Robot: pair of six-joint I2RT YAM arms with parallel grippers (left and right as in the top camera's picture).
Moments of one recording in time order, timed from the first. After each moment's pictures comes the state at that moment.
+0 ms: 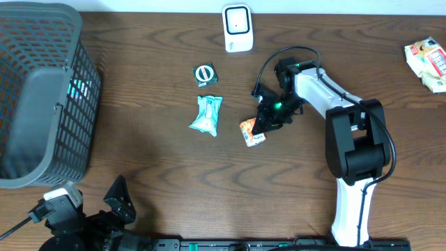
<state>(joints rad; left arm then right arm) -0.31 0.23 0.97 -1.21 -0.32 -0.54 0.27 2.21 1.56 -1.10 -0.64 -0.19</state>
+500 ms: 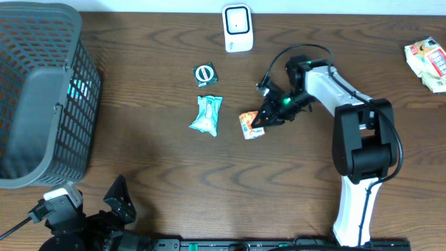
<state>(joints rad) -0.31 0.23 0.97 -1.21 -0.32 -0.54 0.20 2.20 1.56 -1.11 -0.84 -0.22</state>
